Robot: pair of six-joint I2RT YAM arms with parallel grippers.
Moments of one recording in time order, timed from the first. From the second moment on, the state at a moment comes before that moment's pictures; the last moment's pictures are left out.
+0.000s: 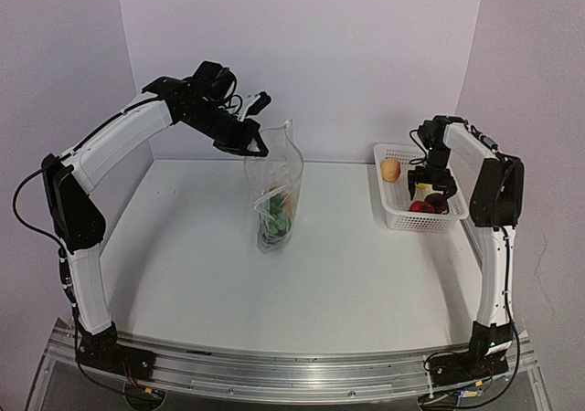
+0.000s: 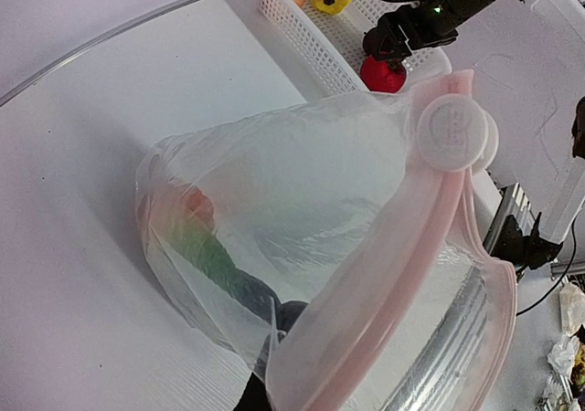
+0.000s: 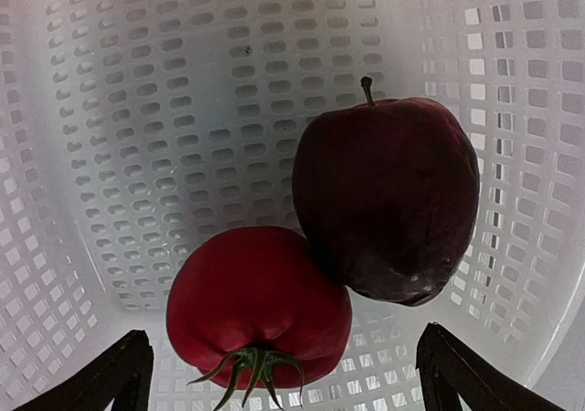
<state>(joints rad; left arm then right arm) -0.62 1.93 2.13 -1.00 0.42 -0.11 0.08 2.35 2.26 -1.39 0.13 0.27</state>
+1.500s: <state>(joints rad) -0.62 1.94 2.13 -1.00 0.42 -0.10 0.14 2.13 2.36 -1.37 -0.04 0.30</state>
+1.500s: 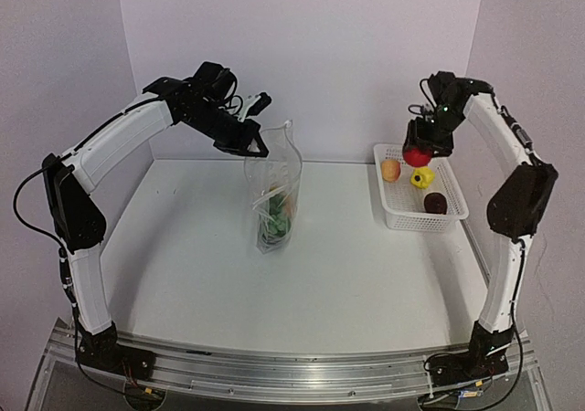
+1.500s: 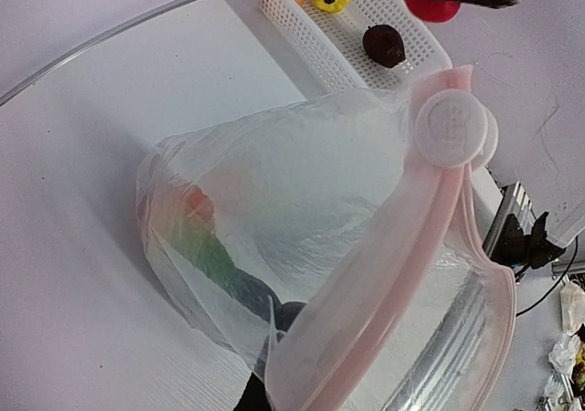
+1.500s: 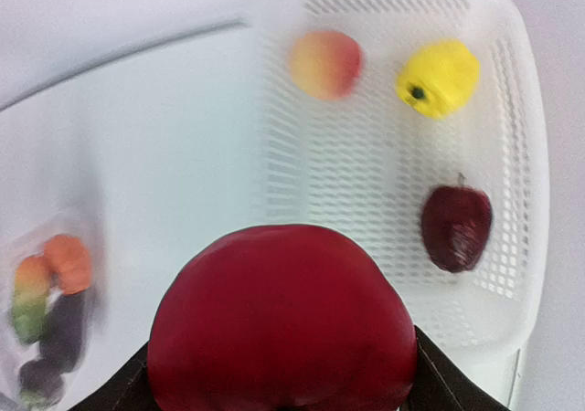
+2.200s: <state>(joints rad) -0.62 1.94 2.13 -1.01 0.39 -0.10 0.82 1.75 1.63 -0.08 -0.53 0.55</state>
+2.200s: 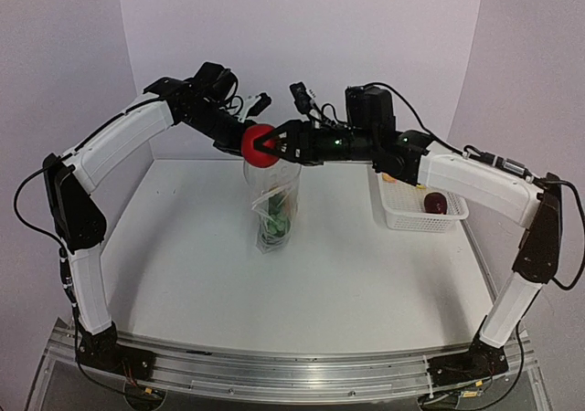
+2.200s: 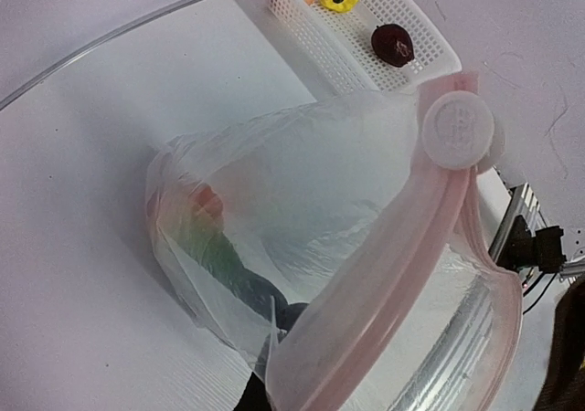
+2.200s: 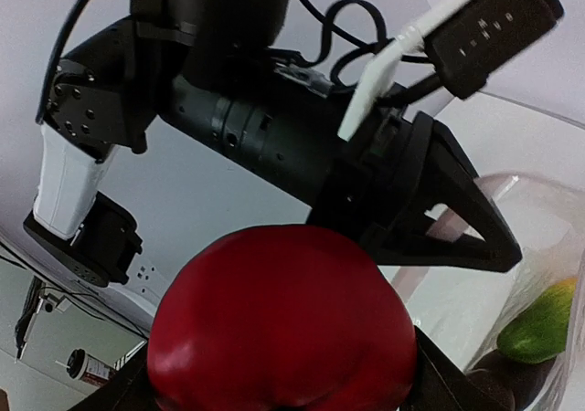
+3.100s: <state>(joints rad) -0.62 1.94 2.13 -1.01 0.43 -0.10 0.90 1.88 1.85 -0.55 0.06 0.28</state>
